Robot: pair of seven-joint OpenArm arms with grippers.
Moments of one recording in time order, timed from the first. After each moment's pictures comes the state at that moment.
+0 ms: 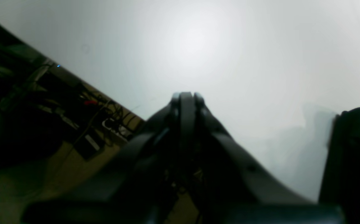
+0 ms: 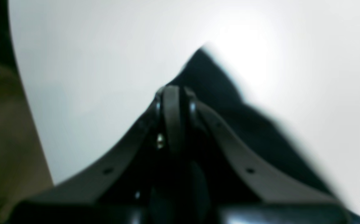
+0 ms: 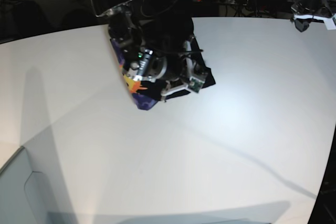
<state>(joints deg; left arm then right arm) 33.2 -0.8 -62.2 113.2 -46.6 -17.3 58.8 -0.8 -4.6 -22.0 93.0 1.5 44.6 -41.5</state>
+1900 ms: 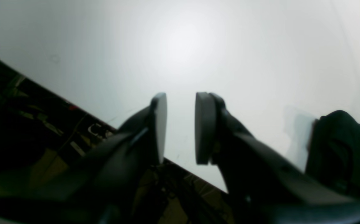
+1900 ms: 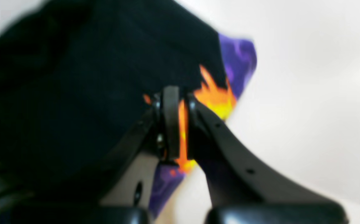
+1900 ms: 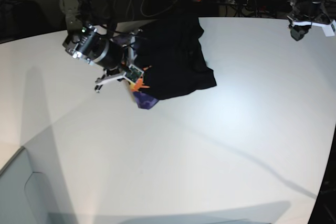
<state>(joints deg) 29.2 -0.2 -61.9 113.2 -46.5 -17.3 60.9 -13.7 7.8 -7.7 112.4 1.3 44.6 -46.1</state>
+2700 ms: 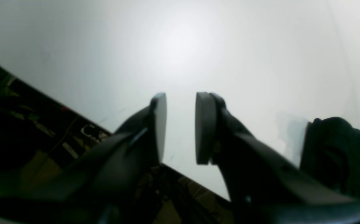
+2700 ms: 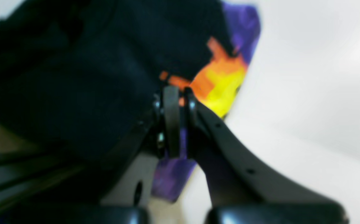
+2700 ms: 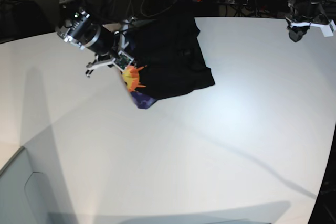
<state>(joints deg) 28.4 1.0 -62.0 113.3 -46.5 -17.3 60.7 -22.2 8.1 -2.6 115.7 1.6 44.6 -41.9</state>
